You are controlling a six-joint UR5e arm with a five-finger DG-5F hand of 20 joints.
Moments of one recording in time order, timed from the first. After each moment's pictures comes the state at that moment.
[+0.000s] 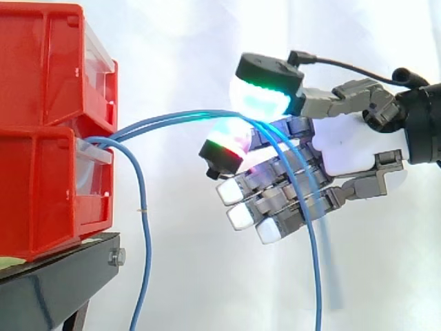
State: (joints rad) arm 0.13 -2.28 -1.00 -3.16 -1.16 -0.05
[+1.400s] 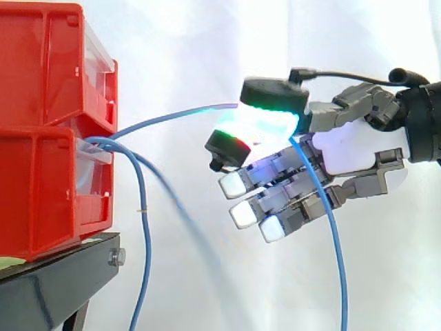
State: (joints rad) arm 0.13 -2.28 -1.00 -3.16 -1.17 -0.05
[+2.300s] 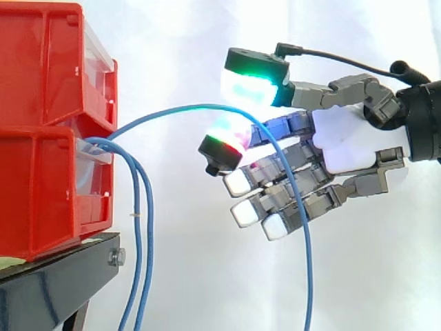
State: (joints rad) arm 0.13 -2.28 -1.00 -3.17 -1.17 -0.05
